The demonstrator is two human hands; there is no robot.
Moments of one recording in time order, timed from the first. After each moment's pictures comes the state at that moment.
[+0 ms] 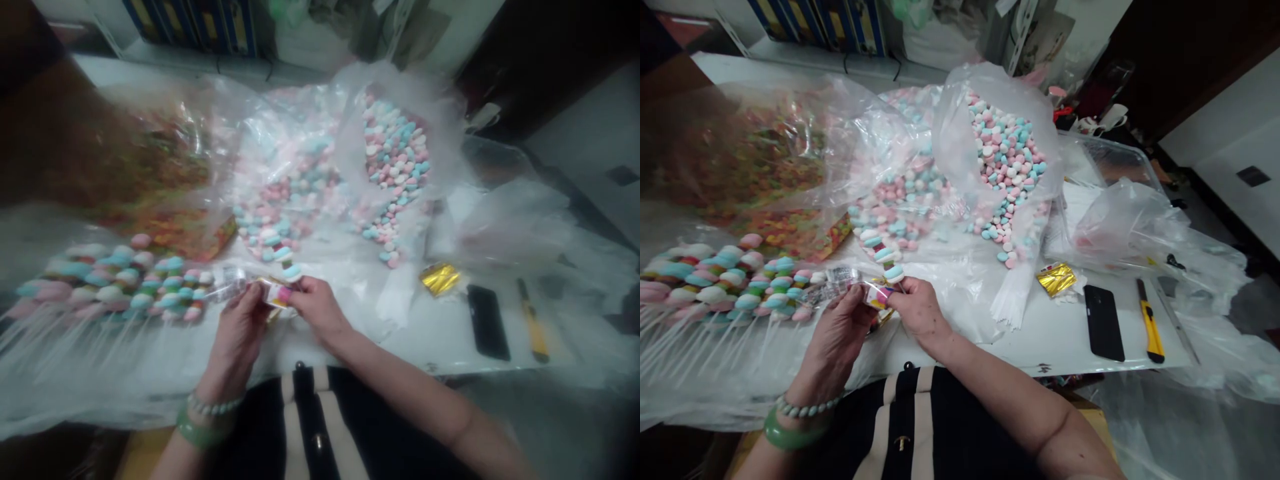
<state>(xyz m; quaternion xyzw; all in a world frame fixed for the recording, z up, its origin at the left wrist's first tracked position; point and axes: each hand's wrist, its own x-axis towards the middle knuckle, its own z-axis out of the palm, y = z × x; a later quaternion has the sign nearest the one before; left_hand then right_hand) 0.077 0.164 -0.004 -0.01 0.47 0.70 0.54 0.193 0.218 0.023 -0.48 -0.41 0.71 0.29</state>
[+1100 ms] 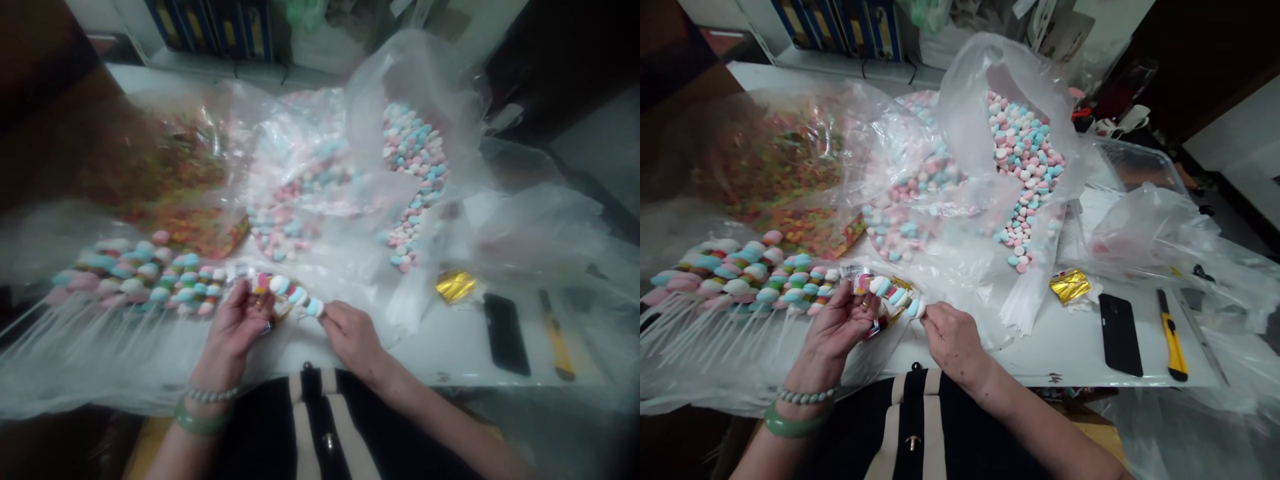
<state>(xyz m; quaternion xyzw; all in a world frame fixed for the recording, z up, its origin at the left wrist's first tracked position) 0.041 0.167 0.002 -0.24 0.43 0.65 0.58 0.256 0.189 0.013 -0.42 -0.82 0.31 0.23</state>
